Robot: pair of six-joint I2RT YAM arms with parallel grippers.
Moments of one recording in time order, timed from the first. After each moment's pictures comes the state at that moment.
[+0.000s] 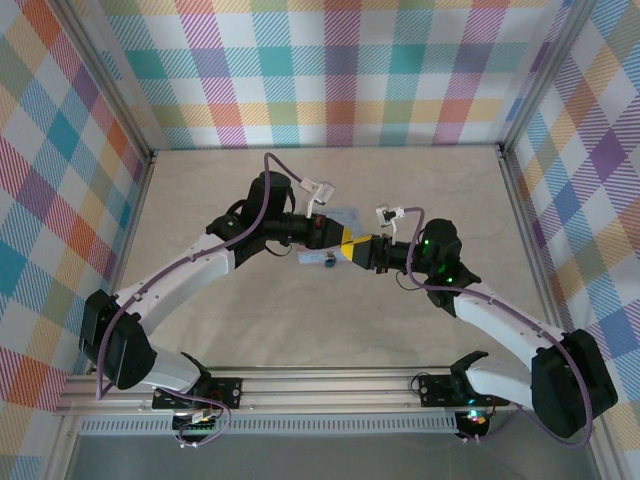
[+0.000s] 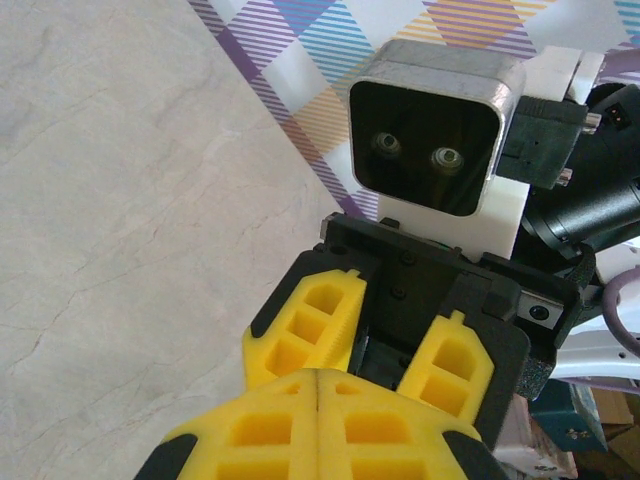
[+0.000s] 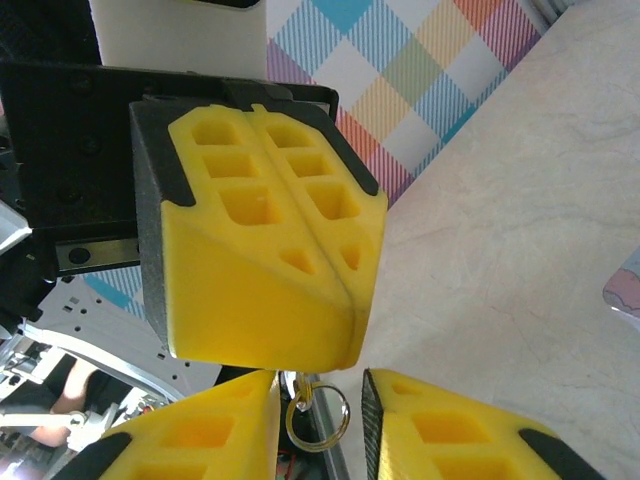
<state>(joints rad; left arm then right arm) -0.65 1.43 1.21 -0.27 0.74 -0.52 0.50 1.13 0.58 0.50 -0.86 0.75</state>
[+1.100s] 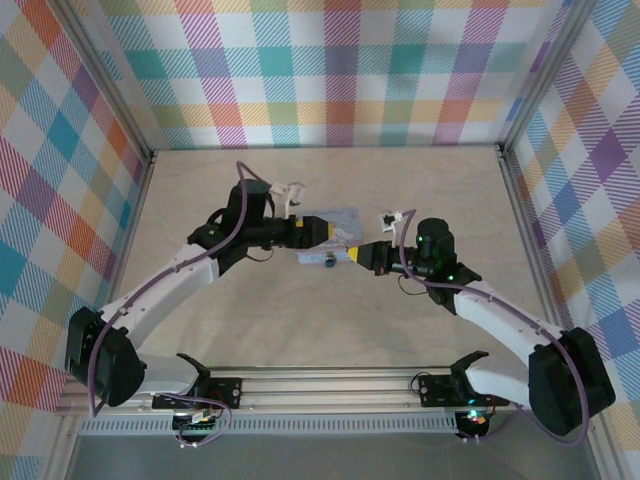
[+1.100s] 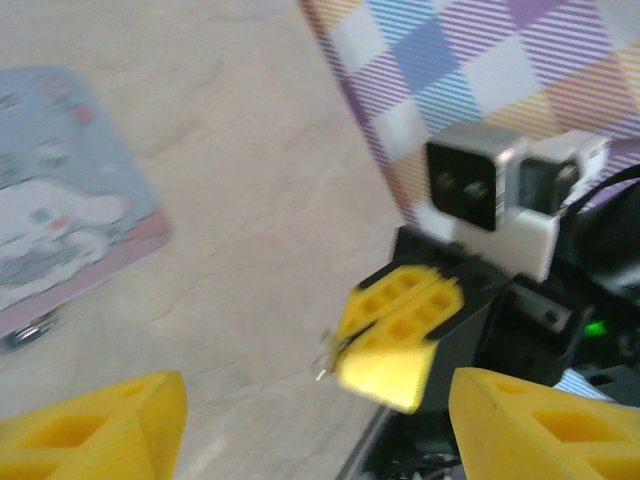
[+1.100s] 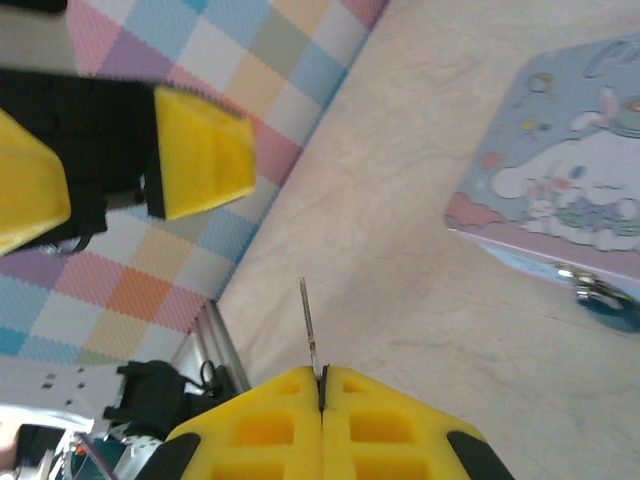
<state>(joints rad) -0.53 1.31 1.06 -0.30 0.57 -0.60 0.46 1.17 0.59 0.23 -0.73 0.66</state>
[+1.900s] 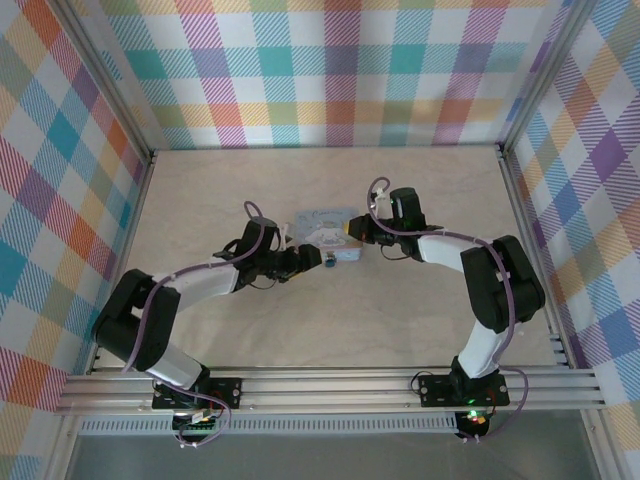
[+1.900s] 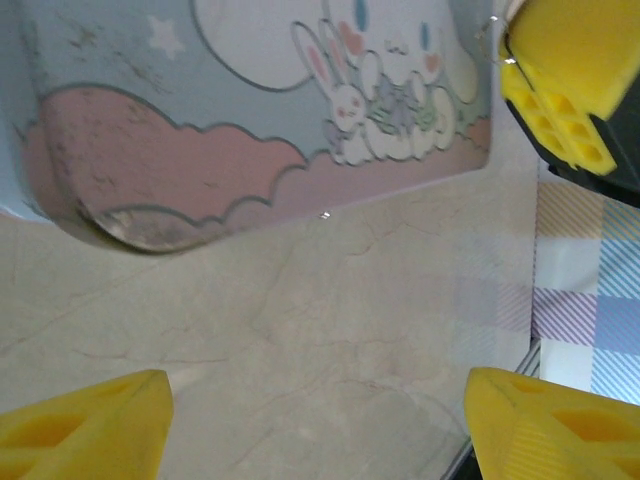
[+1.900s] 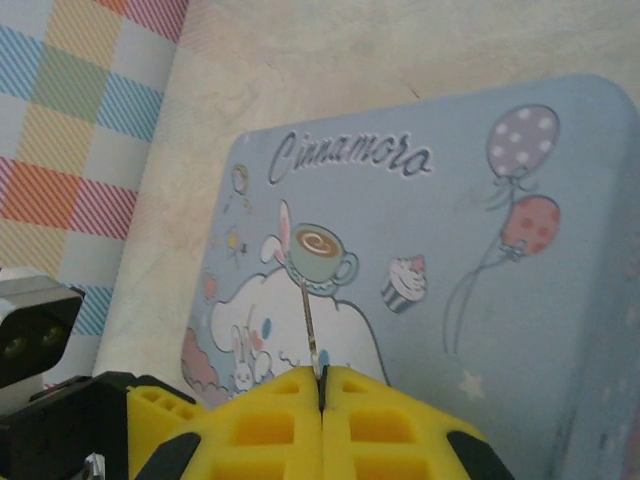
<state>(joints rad) -0.50 1.54 0.75 0.03 0.52 -0.82 0.39 1.75 0.93 0.19 -0.62 0.59</state>
